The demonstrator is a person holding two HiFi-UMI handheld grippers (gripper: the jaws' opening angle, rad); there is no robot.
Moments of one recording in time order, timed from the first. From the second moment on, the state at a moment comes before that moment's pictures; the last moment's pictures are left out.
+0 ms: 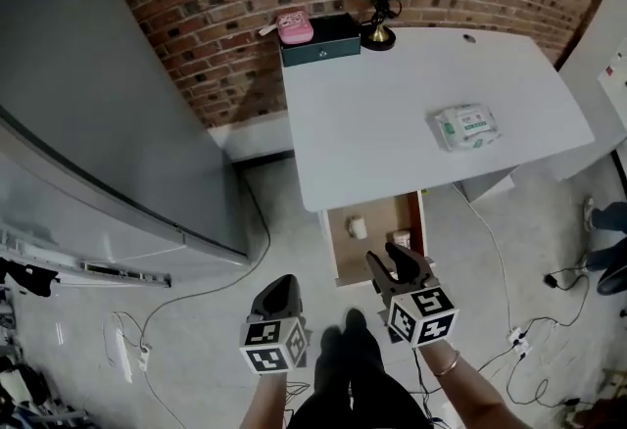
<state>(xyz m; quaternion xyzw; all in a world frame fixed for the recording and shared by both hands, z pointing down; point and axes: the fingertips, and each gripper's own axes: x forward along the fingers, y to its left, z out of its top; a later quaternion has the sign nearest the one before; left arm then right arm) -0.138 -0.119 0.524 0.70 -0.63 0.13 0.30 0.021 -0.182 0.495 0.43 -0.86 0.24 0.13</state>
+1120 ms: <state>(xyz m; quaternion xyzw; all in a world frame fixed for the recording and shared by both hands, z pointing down) -0.078 -0.065 0.414 0.80 -0.55 0.11 0.22 0.081 -0.049 0.364 0.49 -0.84 0.20 0.04</state>
